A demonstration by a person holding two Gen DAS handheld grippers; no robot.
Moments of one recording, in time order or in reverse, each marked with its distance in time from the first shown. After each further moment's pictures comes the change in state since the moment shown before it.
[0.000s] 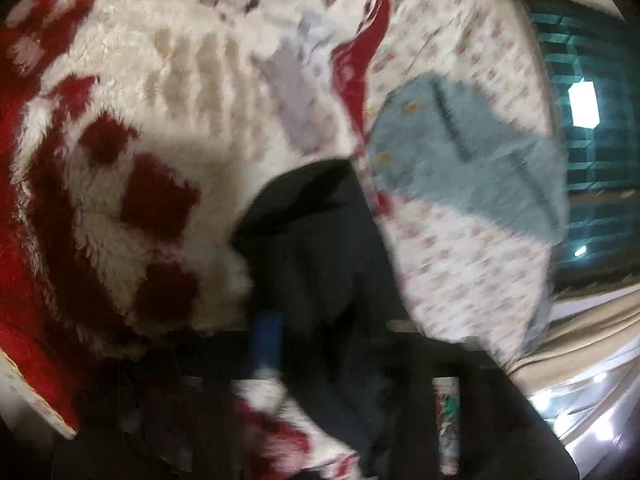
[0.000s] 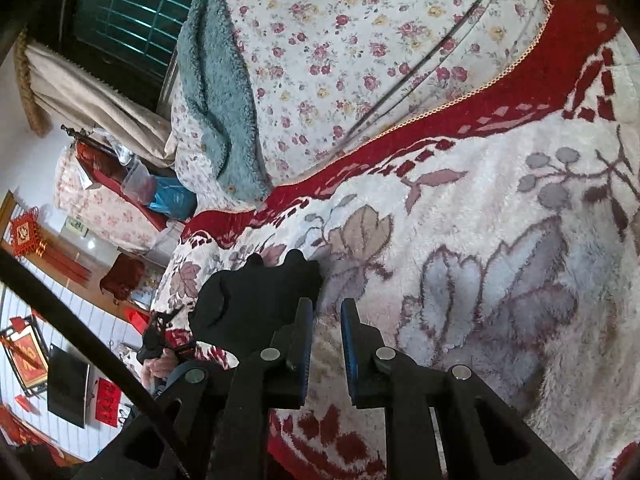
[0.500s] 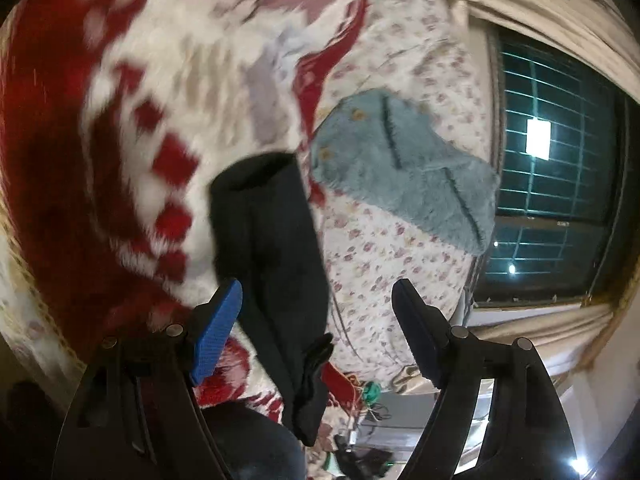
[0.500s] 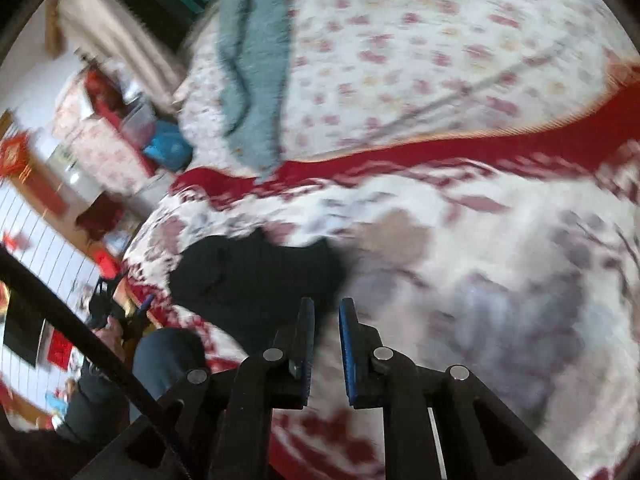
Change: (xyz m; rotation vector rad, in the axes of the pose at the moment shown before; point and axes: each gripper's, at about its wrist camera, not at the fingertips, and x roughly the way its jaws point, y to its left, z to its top) left arm -0.061 0.018 -0.013 -0.158 0.040 -0.301; right arm 0.019 0.032 -0.004 -0.182 0.067 -0.109
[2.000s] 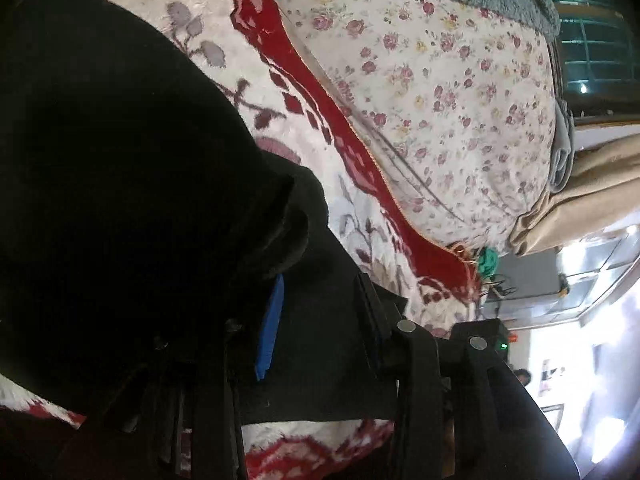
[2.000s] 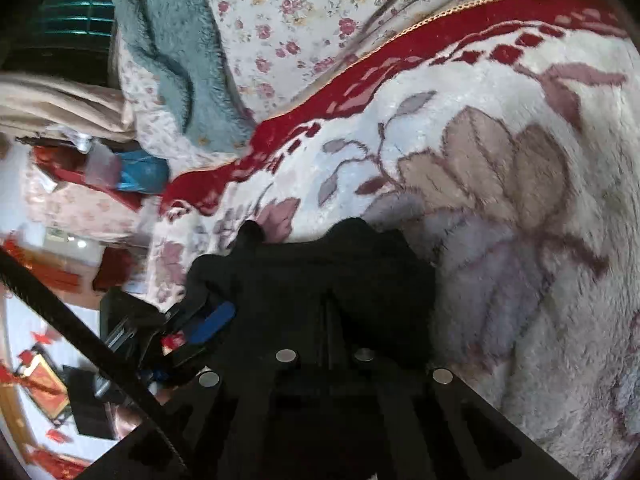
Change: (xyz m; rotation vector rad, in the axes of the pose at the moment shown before) left arm 0.222 -0.084 -0.149 0.462 0.405 0.356; right arm 0.143 0.021 0.016 0.281 0.184 0.116
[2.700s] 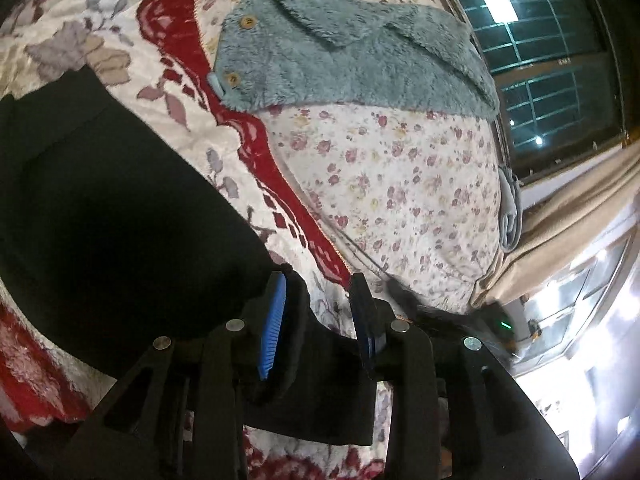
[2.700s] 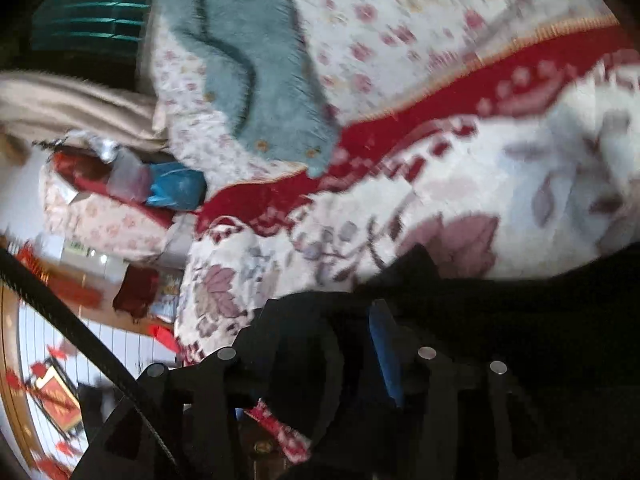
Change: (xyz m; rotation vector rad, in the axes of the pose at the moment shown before) left arm -0.096 0.023 0.001 0.010 -0.331 -0.145; right arm 0.046 0.134 0.019 -0.039 -0.128 0.106
